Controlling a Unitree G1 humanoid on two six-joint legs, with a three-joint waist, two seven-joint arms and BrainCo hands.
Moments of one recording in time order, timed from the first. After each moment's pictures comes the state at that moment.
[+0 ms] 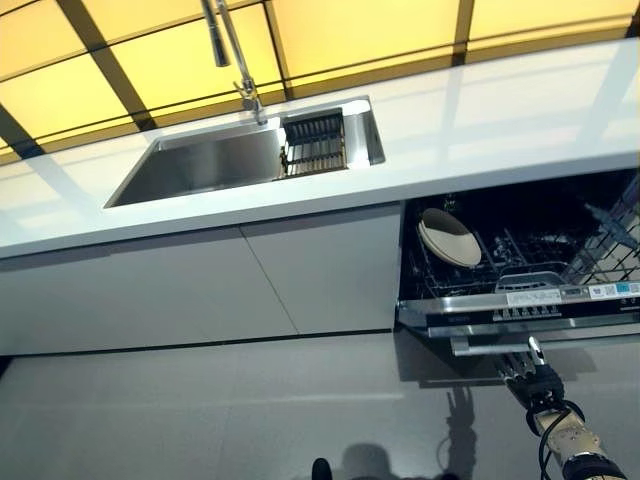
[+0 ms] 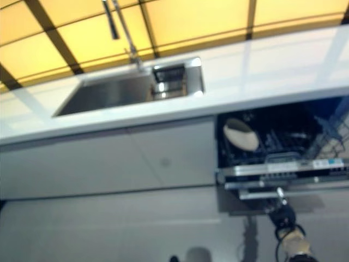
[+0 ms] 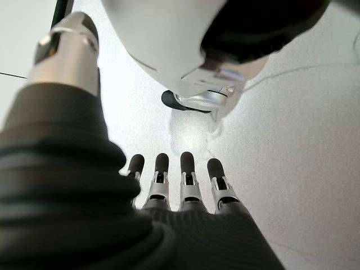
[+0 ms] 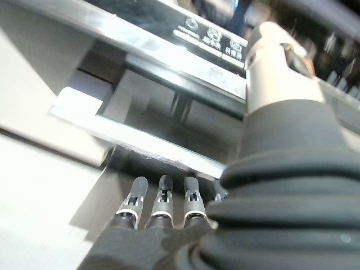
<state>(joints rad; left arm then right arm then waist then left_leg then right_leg) 0.00 0.23 -0.17 1.22 -0.52 0.07 -0.10 -0.28 -0.55 -0.11 0.88 1.41 0.06 0.17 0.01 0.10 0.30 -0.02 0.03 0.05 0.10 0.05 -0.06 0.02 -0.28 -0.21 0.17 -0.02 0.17</state>
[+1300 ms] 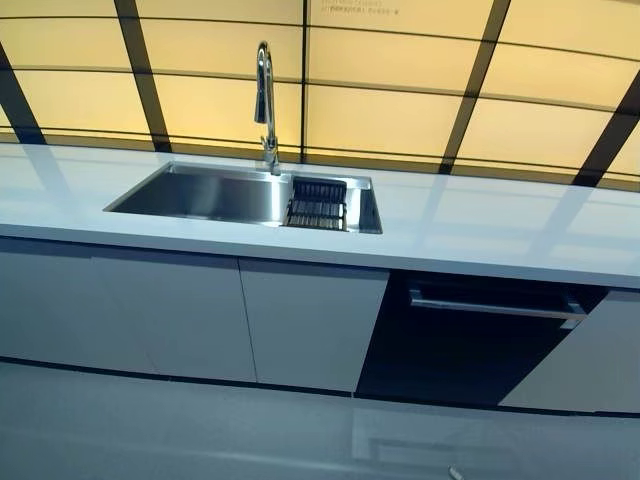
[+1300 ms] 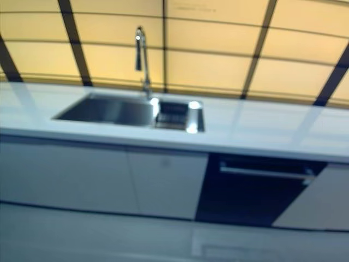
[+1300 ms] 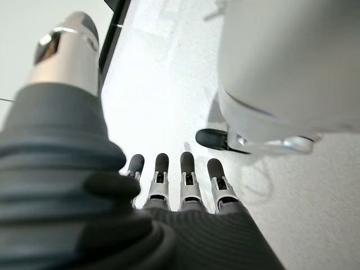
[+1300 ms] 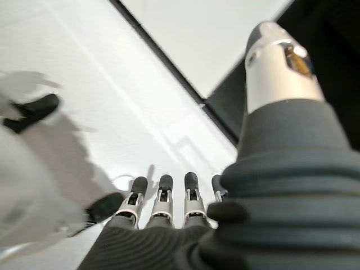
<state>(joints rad) -0.04 0.27 -0.17 1.30 -0.49 0.03 -0.10 -0.04 -0.25 0.01 1.29 0.86 0.14 0.23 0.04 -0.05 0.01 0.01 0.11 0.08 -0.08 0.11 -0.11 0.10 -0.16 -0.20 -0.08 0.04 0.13</state>
